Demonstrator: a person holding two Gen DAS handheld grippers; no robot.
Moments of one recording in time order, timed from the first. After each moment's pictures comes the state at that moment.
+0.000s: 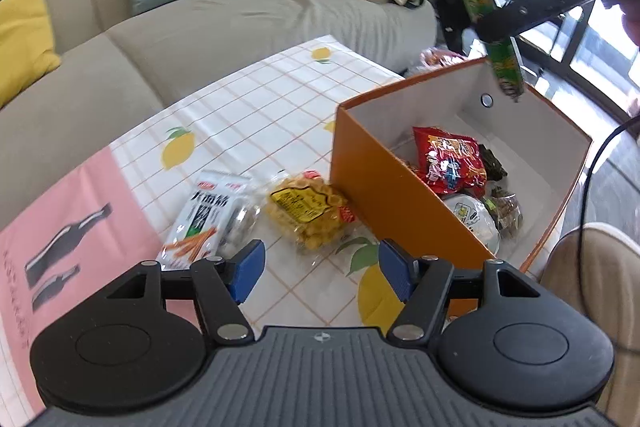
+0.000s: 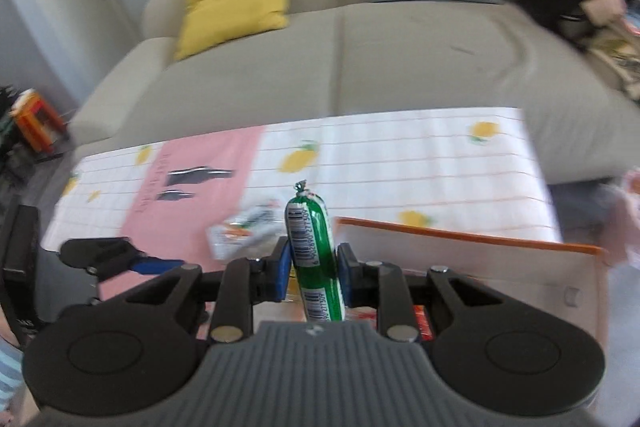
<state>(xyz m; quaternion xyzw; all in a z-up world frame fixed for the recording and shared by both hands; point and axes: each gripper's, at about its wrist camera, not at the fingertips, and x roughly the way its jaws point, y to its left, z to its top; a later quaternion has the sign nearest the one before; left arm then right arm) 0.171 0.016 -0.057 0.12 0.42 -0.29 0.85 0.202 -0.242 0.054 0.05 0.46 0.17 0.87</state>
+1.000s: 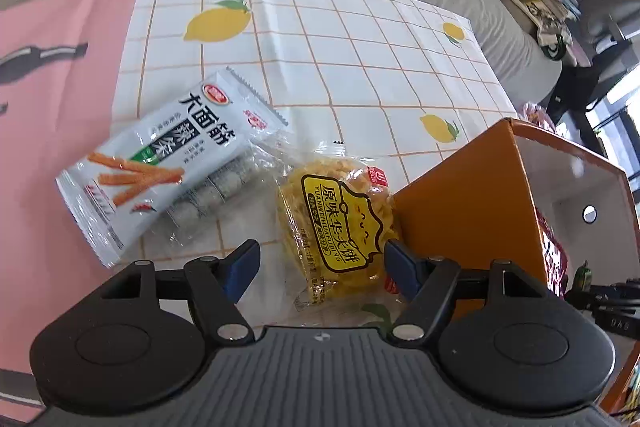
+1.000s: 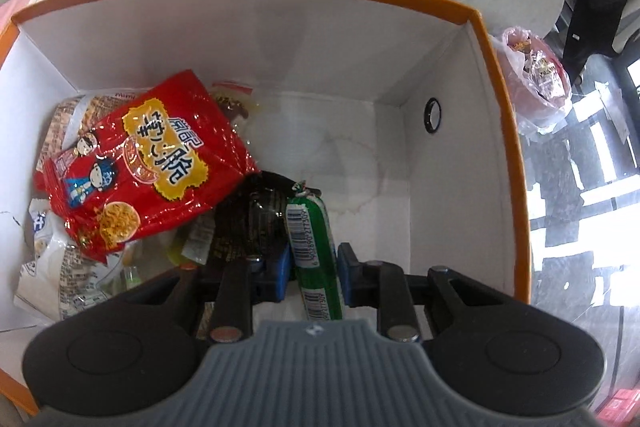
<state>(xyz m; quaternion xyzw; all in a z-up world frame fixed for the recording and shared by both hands) 0.265 0.005 -0.155 -0.13 0.55 -0.13 0.81 0.212 -0.321 -0.118 -0.06 0.61 -0.02 0.79</state>
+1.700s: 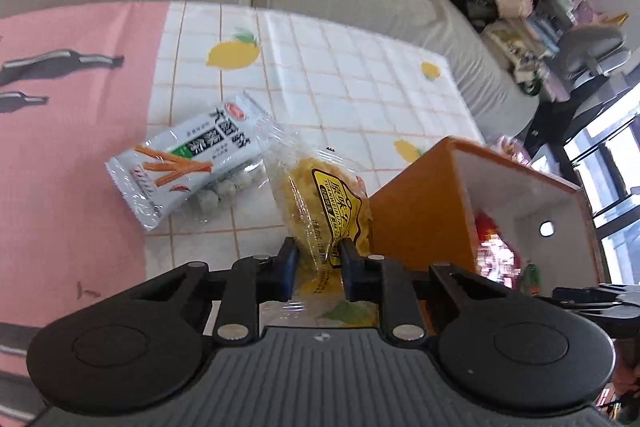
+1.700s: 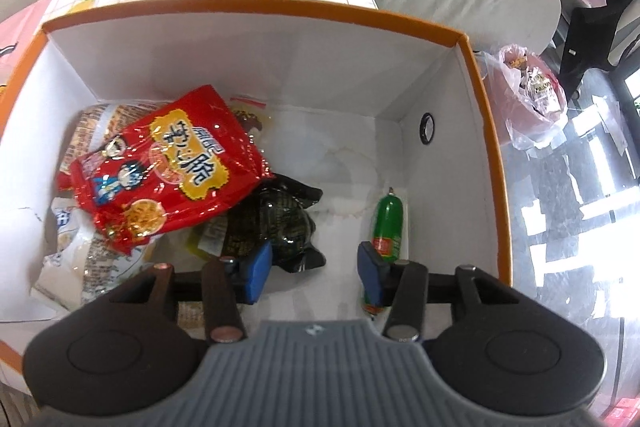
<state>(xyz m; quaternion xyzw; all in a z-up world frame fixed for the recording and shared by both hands) 0.222 0.029 -0.107 -0.17 0.50 -0.13 0.84 0.195 -0.312 -0.093 -0.06 0.59 -0.01 0.81</state>
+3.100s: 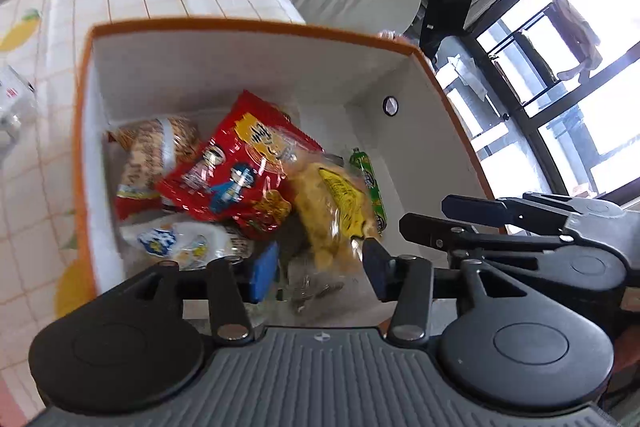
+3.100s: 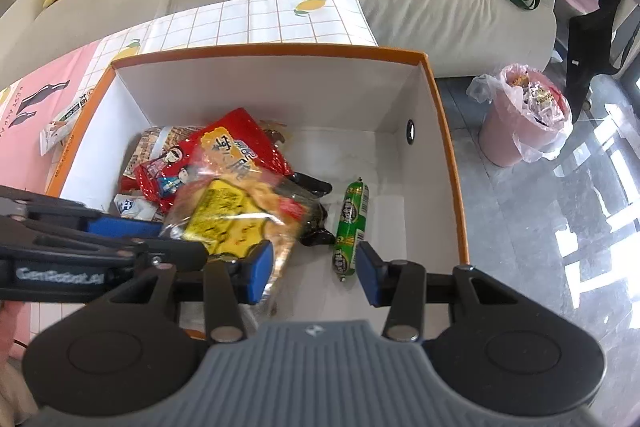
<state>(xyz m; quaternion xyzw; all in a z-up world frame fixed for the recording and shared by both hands) 0.191 -0.154 -0.096 -0.09 0.55 -0.28 0.78 0.142 -0.333 -0.050 -0.01 0.53 0.02 0.85</state>
